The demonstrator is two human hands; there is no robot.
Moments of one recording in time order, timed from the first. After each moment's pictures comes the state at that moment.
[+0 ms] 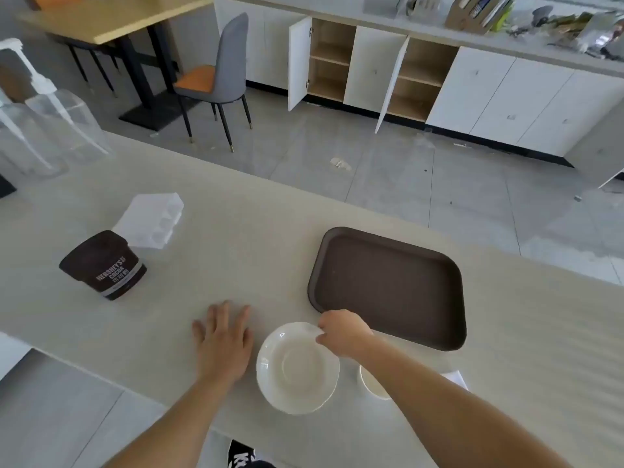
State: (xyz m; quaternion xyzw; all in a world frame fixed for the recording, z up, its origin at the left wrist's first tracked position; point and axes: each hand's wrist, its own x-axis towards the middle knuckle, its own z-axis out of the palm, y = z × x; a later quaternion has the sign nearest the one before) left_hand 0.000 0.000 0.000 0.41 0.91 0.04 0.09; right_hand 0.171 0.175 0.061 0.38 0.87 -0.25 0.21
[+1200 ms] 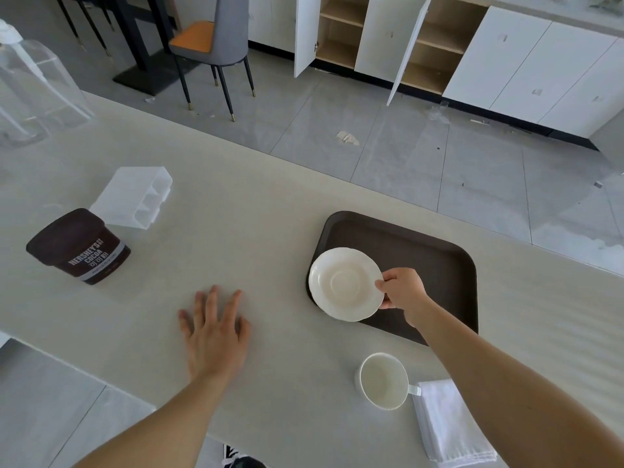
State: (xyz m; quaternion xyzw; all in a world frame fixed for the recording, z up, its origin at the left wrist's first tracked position) left_hand 0.003 0.009 -0.022 0.34 0.93 0.09 0.04; right_hand 0.214 0.289 0.047 0.63 0.61 -0.47 -0.04
